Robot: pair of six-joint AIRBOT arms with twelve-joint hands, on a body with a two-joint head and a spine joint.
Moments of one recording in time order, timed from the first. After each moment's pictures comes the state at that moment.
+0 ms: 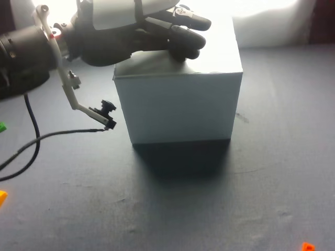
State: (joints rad) left arm 0.29 -1.21 1.53 0.84 -0.62 -1.23; right arm -0.38 -0.54 0.87 0.24 0.34 -1.08
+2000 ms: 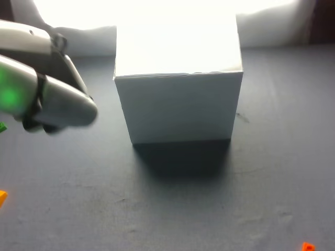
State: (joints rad) left arm -0.30 -0.64 0.96 2.55 -0.85 -1.85; right arm -0.38 -0.54 0.86 0.19 0.35 -1.09
